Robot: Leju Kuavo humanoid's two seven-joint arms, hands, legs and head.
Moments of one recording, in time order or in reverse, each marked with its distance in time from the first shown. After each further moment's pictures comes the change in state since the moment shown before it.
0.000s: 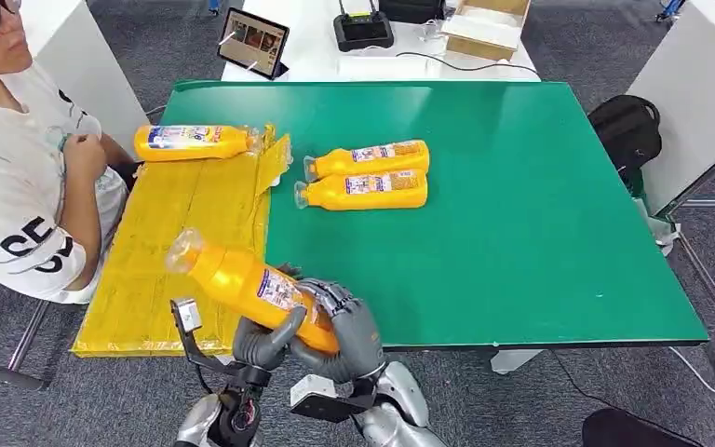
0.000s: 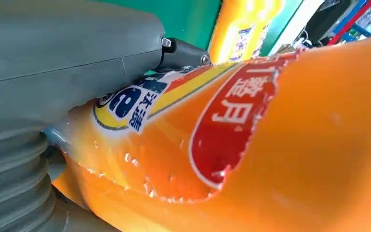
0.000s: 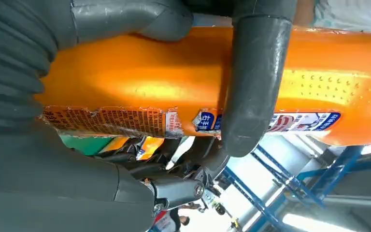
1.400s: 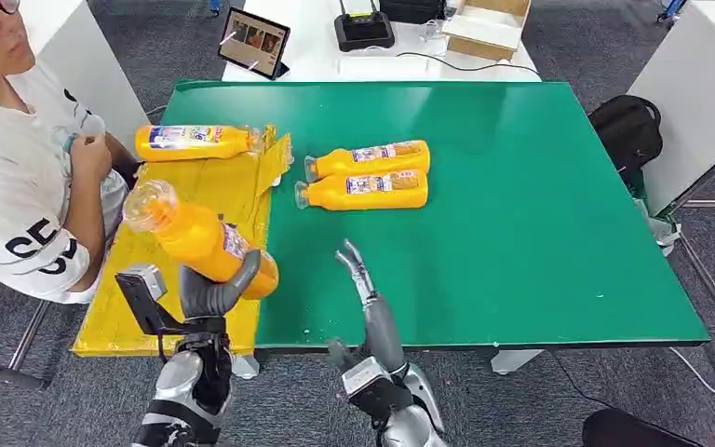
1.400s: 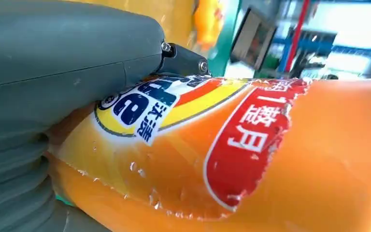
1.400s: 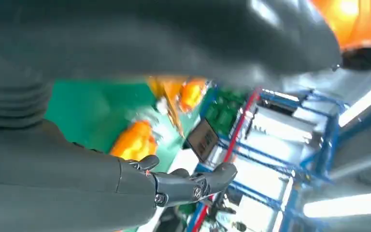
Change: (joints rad) left arm -0.138 0.016 0.137 -0.053 -0.380 0.424 -0.179; right arm 0.148 -0.032 -0.066 -0.404 -0.261 0.221 0.030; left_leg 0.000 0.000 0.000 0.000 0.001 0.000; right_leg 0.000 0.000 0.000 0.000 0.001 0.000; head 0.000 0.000
